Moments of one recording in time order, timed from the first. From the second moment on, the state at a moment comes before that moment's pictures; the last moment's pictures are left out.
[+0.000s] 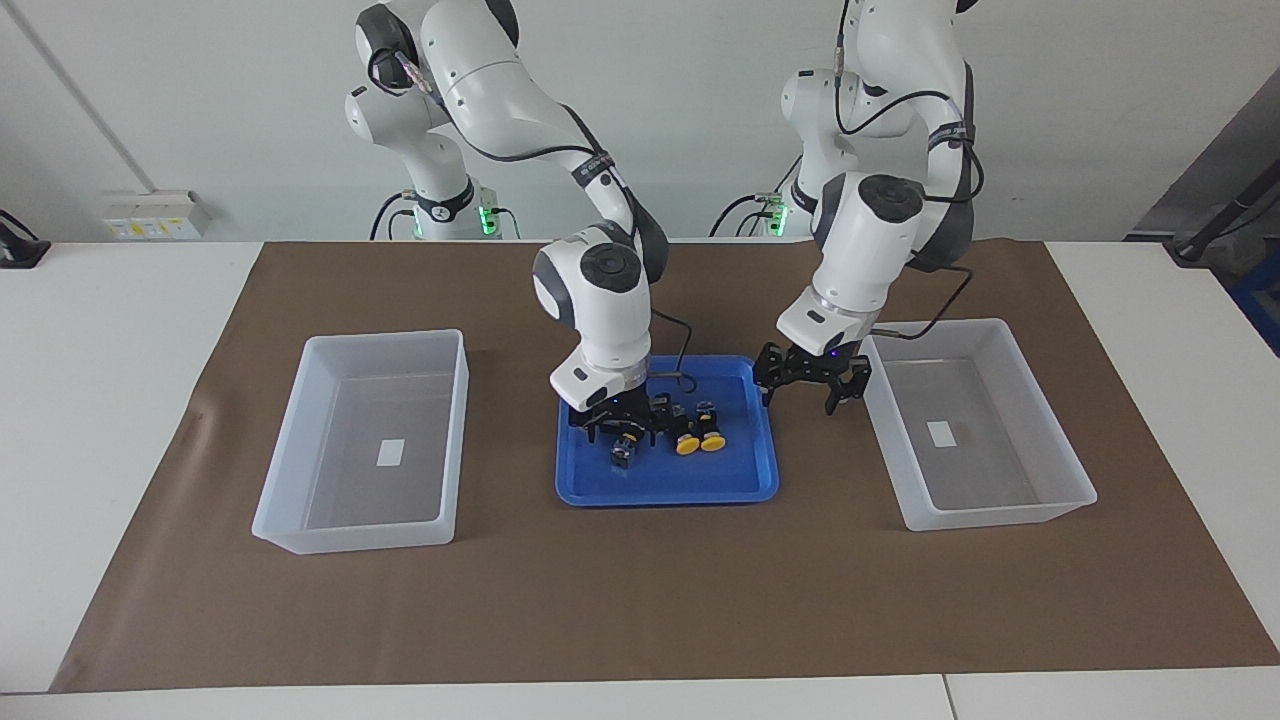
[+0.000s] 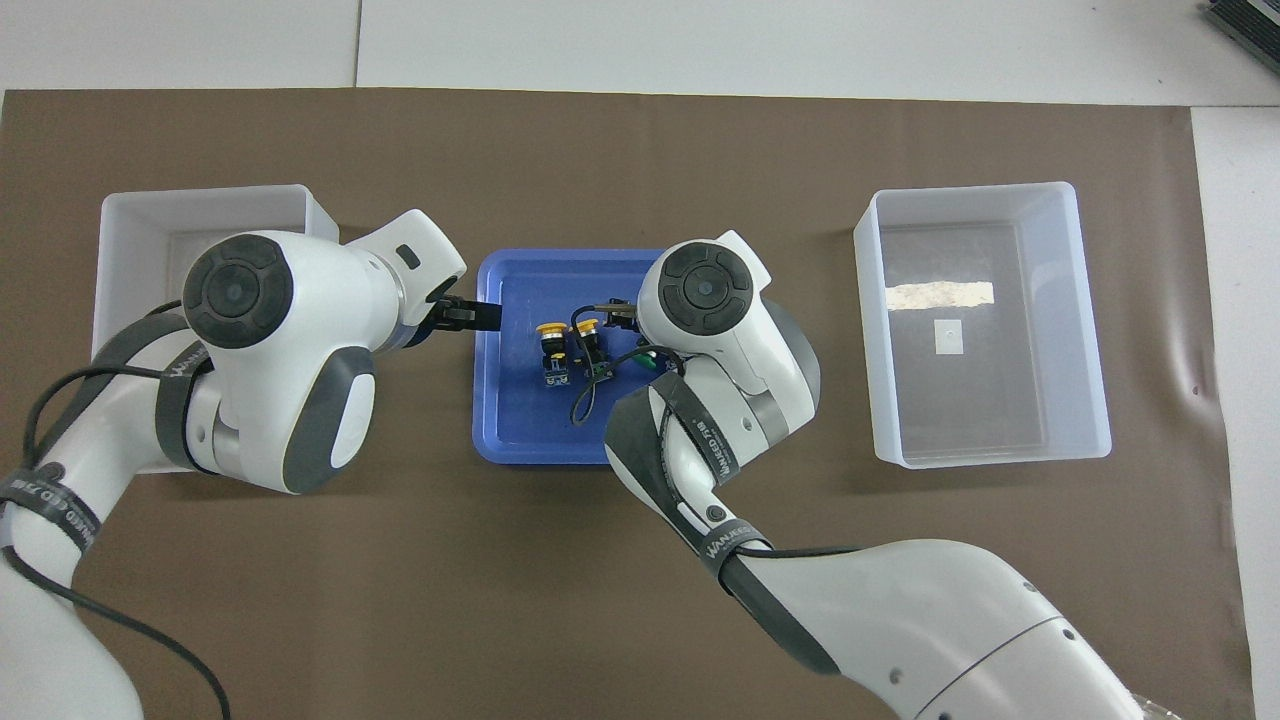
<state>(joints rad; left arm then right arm) -0.31 0.18 -0.08 -1.99 -0.06 2.40 -0.19 0.57 0.55 -0.04 -1.62 -0.03 2.29 0.68</state>
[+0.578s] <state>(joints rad) -0.35 0.23 -0.08 -2.02 -0.11 2.50 -0.23 0.57 0.54 -0.05 -1.63 -0.03 2.29 0.68</state>
